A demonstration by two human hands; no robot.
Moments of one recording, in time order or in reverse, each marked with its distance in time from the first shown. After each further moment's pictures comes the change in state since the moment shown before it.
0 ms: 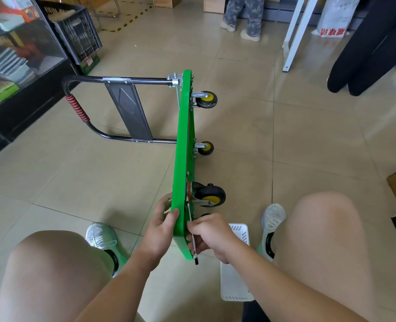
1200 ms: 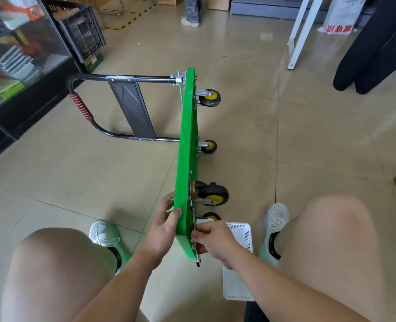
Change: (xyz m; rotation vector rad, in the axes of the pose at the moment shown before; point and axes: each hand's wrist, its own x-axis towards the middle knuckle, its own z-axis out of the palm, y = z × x) left_hand -0.001 0.002 -0.001 0.012 0.000 -0.014; right_hand 0.018 0.037 -0.004 -0.071 -0.006 -0.086
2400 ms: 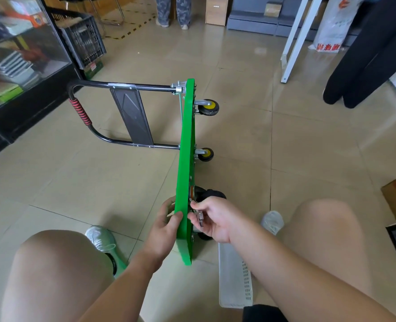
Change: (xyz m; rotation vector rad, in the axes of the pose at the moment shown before) left_hand 0.000 -0.001 -0.002 -0.033 -0.021 0.009; right_hand -0.029 -0.105 -0.003 0.456 -0.083 0.260
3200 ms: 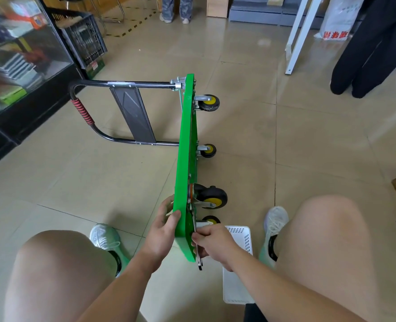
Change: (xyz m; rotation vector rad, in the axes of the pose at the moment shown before) left_hand 0.000 -0.005 0.001 0.011 0.017 0.008; right_hand 0.046 0.081 -0.044 -0.532 0.112 -0.238
